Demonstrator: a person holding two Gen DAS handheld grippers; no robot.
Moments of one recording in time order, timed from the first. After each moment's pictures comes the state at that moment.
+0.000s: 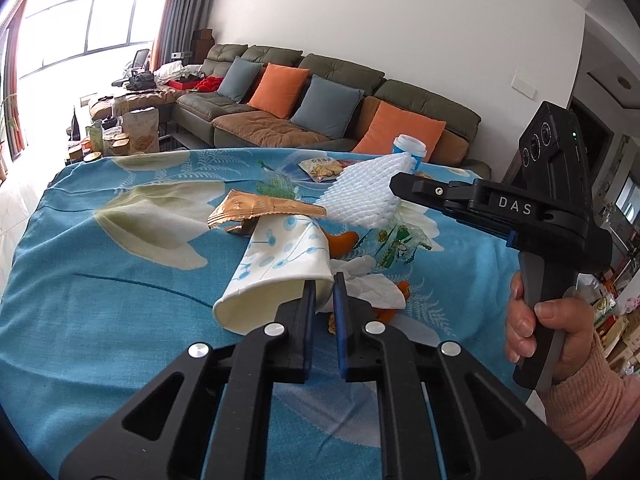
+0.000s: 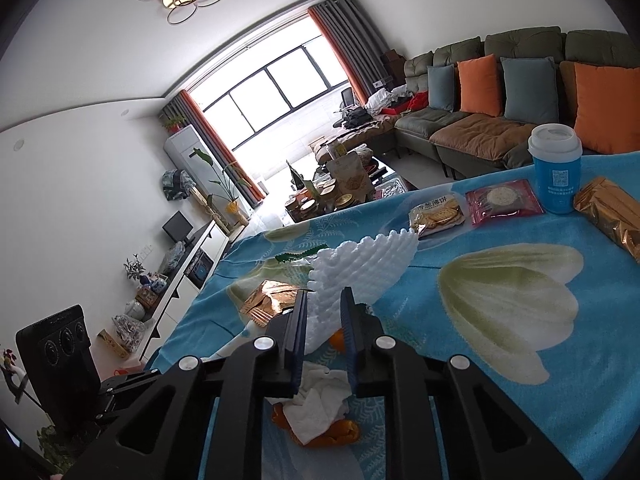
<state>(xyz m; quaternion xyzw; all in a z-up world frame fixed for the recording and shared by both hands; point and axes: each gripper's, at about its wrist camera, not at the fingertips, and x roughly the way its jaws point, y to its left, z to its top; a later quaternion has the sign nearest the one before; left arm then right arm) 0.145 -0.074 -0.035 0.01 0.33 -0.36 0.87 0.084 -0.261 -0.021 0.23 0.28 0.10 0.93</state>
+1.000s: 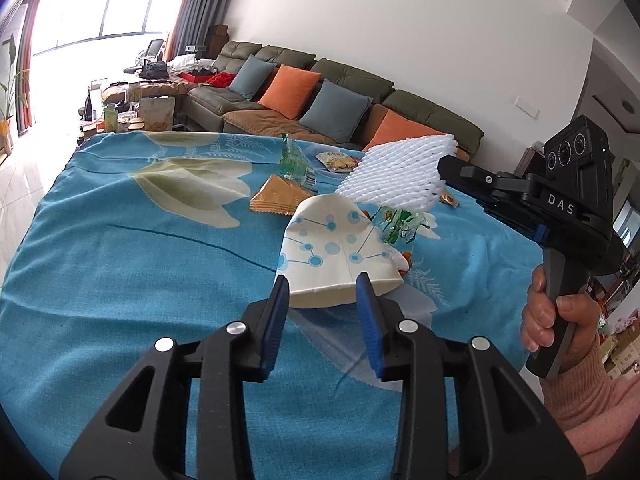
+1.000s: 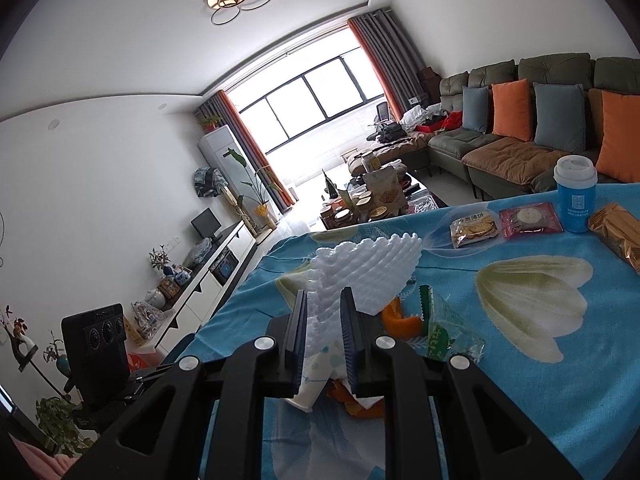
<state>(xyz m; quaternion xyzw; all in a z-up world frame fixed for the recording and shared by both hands) 0.116 -0.028 -0.037 -0.04 0.34 -0.36 0.87 0.042 -0.230 0.005 0.21 0.24 0.15 0.94</state>
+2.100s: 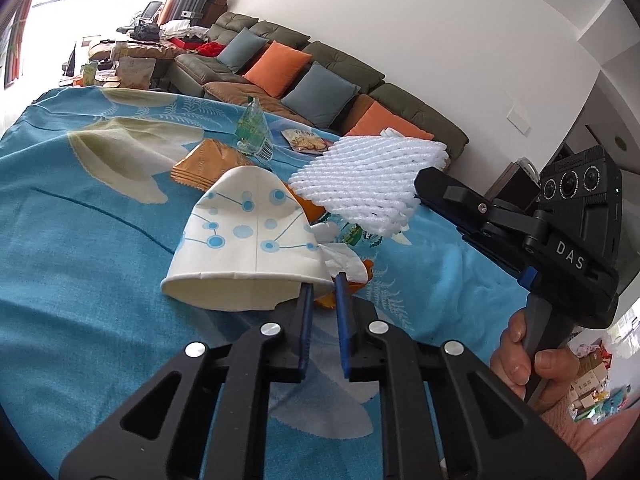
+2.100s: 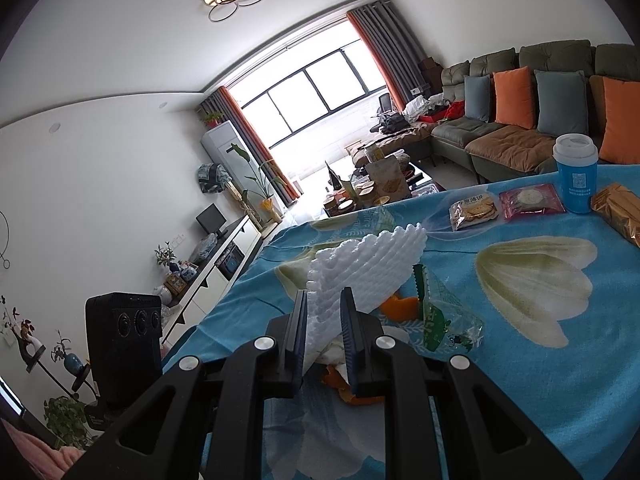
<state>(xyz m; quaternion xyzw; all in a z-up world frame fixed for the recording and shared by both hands) 0.141 -0.076 -0.062 -0.10 0.38 -0.39 0.83 0.042 -0.237 -0.009 0.22 0.25 0.17 0.93</state>
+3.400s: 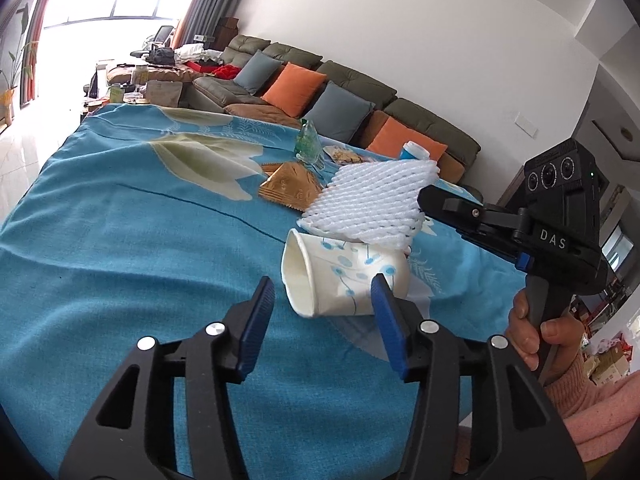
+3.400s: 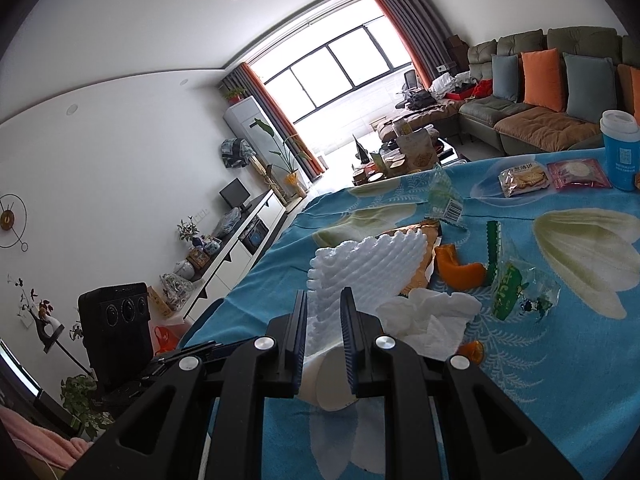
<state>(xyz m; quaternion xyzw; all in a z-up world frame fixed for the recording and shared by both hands) 0.107 -0.002 -0.058 -0.08 0.34 -0.36 0.86 0.045 -0.194 -0.021 0.21 0.29 0.22 0.91</state>
